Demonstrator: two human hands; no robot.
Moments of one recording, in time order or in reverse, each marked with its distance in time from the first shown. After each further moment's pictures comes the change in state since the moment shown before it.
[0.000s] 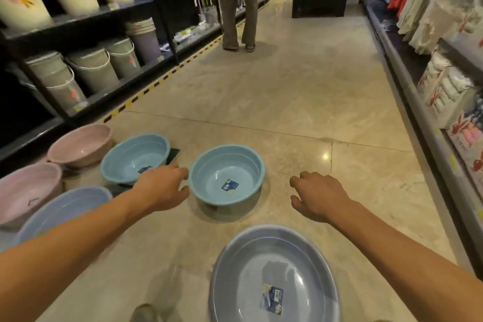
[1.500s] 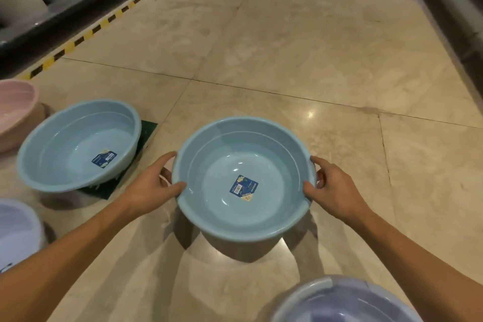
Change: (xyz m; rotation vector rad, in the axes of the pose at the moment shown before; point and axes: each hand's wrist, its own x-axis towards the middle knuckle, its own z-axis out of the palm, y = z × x) left_hand 0.247 -0.122 0.224 -0.904 -0.114 -0.147; right_hand 0.240 -0.031 0.186 0.818 0.096 0.386
